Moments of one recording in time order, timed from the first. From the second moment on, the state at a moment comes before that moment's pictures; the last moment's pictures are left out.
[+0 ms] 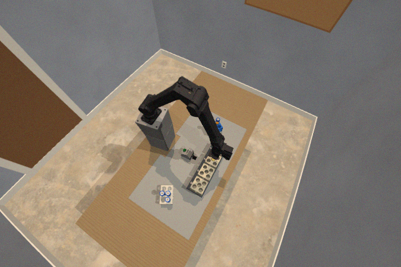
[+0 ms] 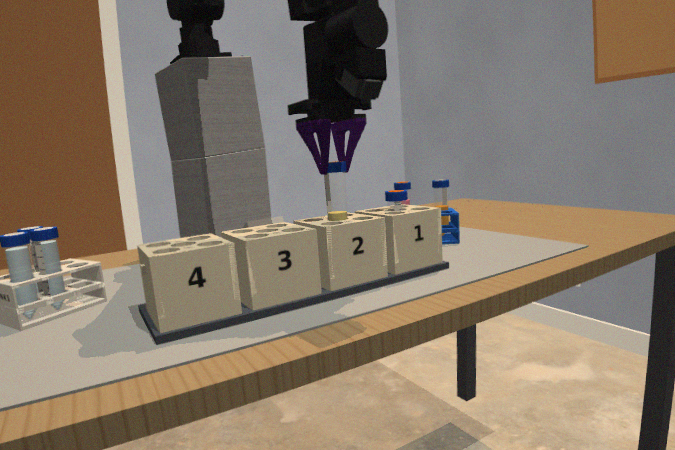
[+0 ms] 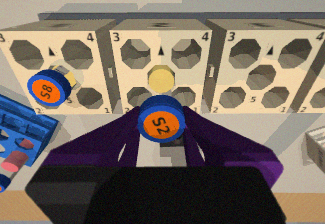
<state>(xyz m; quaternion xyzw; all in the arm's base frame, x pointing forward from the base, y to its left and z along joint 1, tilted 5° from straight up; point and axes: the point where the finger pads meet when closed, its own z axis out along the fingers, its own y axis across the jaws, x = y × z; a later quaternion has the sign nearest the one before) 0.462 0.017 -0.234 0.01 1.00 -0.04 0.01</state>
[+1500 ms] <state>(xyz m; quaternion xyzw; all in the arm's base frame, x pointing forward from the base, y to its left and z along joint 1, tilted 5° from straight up) 0.461 0.013 -0.283 0.01 1.00 -0.04 0.01</state>
